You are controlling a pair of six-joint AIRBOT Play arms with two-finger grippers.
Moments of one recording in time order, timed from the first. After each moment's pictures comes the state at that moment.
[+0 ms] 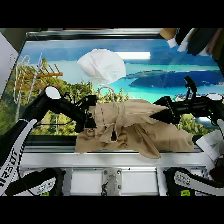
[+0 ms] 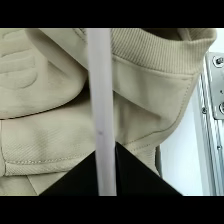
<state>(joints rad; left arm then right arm) -0.24 -1.31 1.00 0.80 -1.46 -0.10 -0.28 -1.33 0.90 -0.30 1.76 -0.13</state>
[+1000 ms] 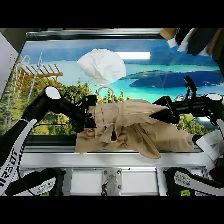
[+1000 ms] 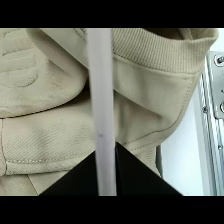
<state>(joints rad) -0.24 -1.31 1.00 0.80 -1.46 -0.10 -0.28 -1.33 0.90 -0.29 1.75 -0.13</state>
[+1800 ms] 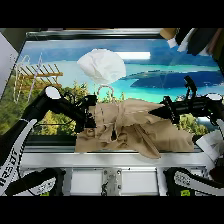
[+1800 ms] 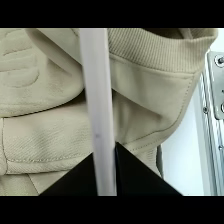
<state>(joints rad) -0.24 -1.31 1.00 0.80 -1.46 -0.10 -0.28 -1.33 0.90 -0.29 1.75 -0.13</state>
